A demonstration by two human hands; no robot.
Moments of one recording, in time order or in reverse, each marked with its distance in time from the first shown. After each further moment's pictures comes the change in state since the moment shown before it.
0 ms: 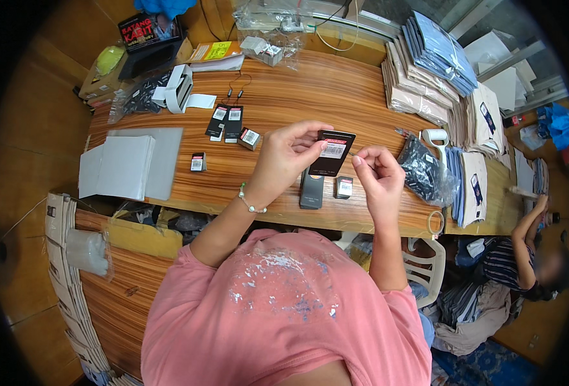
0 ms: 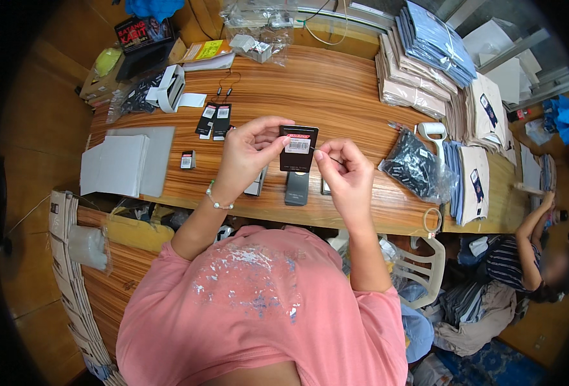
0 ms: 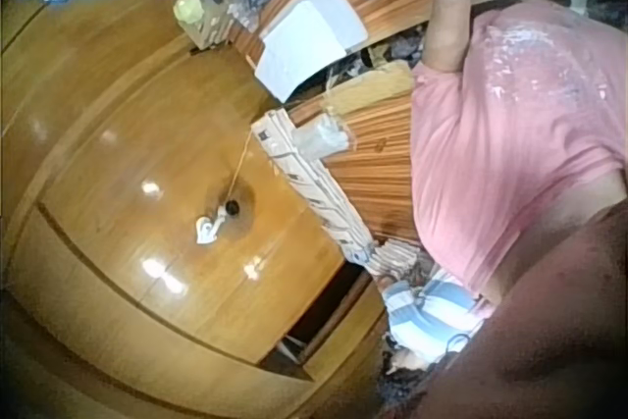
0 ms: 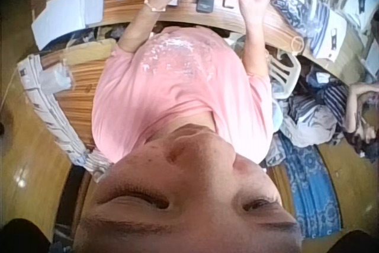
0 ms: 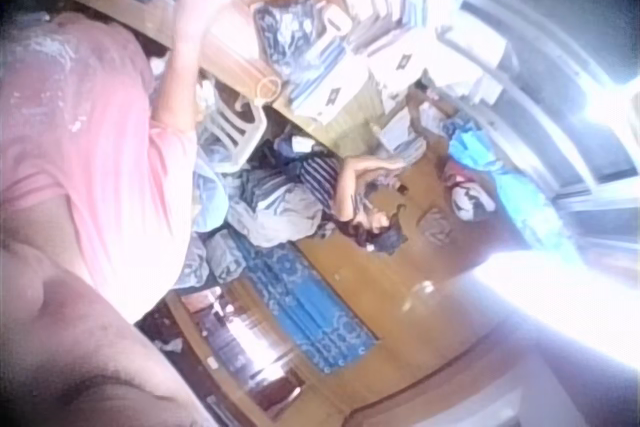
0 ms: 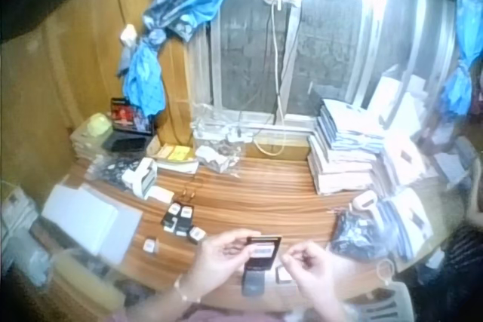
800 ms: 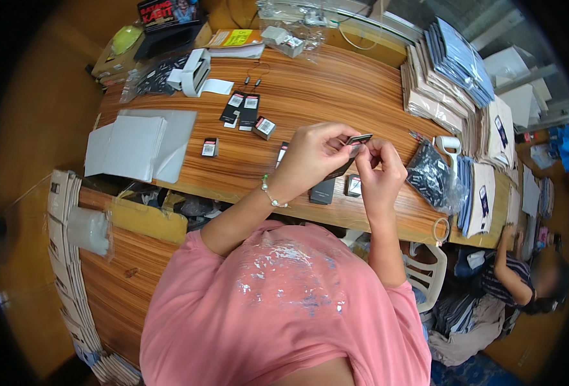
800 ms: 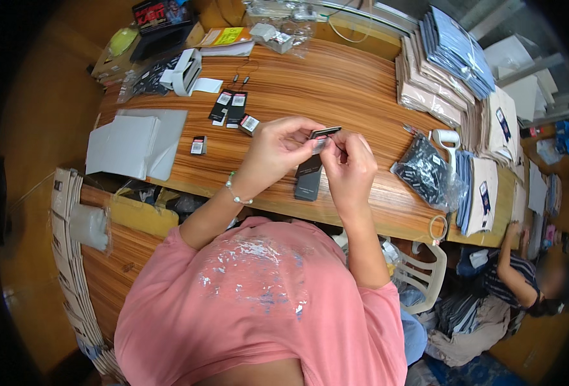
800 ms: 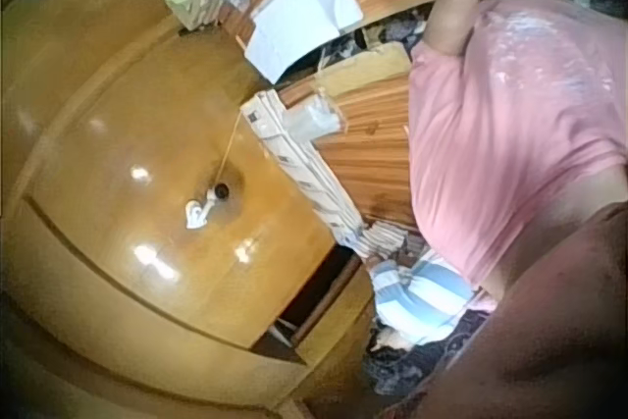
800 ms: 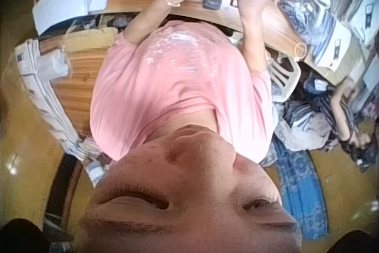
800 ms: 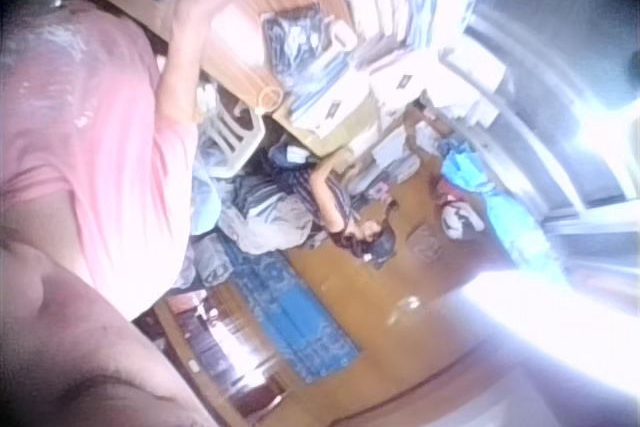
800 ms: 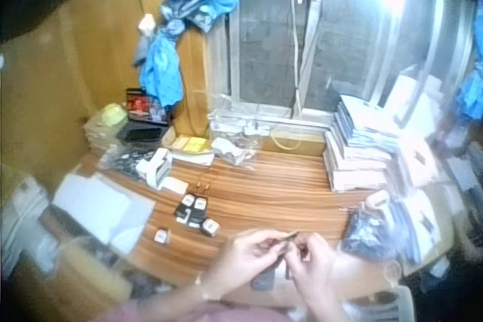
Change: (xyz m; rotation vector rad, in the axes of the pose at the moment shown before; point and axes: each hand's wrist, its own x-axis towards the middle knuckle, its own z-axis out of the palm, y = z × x) left_hand -0.002 -0.004 0.011 0.049 -0.034 0.048; right_hand 0.011 0.022 0.021 -0.510 0.150 -0.378
